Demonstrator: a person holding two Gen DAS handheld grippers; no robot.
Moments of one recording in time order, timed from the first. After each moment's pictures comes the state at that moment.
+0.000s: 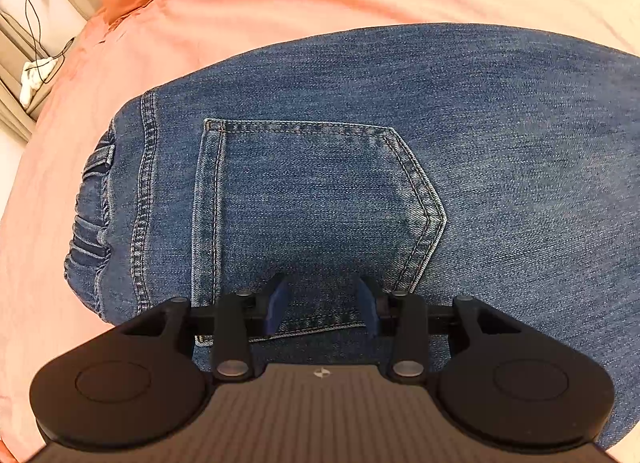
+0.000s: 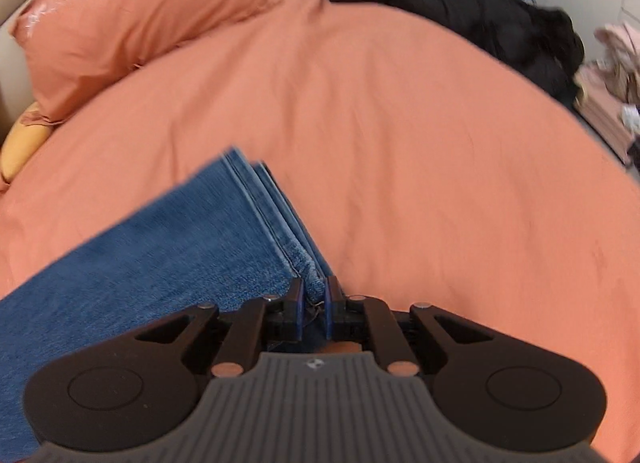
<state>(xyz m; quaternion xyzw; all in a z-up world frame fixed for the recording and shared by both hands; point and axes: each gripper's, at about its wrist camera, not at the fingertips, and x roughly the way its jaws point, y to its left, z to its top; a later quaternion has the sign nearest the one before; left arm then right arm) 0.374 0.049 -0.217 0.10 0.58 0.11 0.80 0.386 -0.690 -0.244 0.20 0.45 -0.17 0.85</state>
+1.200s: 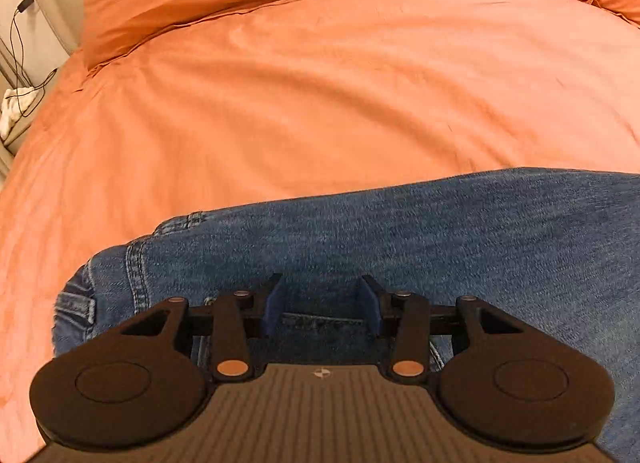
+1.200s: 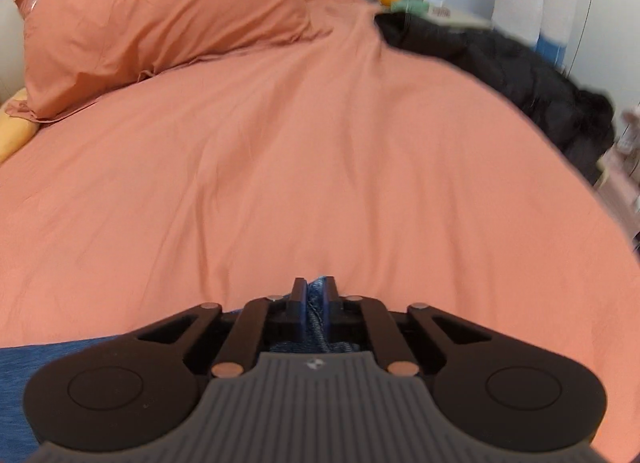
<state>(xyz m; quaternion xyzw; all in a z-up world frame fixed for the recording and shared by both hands) 0.456 0.078 -0.206 0.07 0.53 0.07 0.84 0.537 -0.660 -0.237 0.10 0.42 -0.18 0.88</state>
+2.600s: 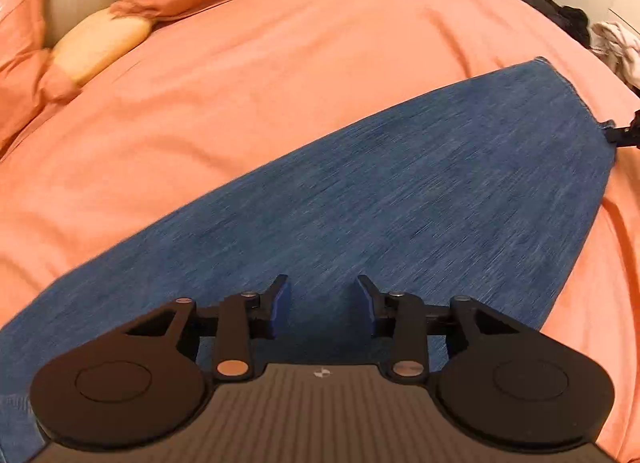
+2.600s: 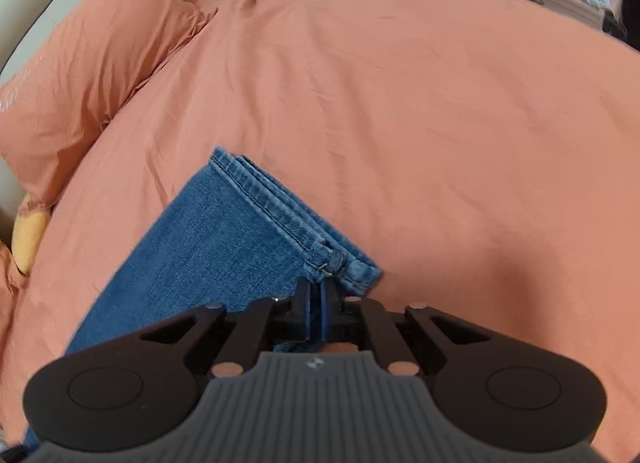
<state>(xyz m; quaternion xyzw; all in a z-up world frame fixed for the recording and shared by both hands) 0.418 -0.218 -0.182 0.16 0.50 -0.21 0.83 0.381 -0.699 -0.275 0.34 0.42 -0.20 0.82</state>
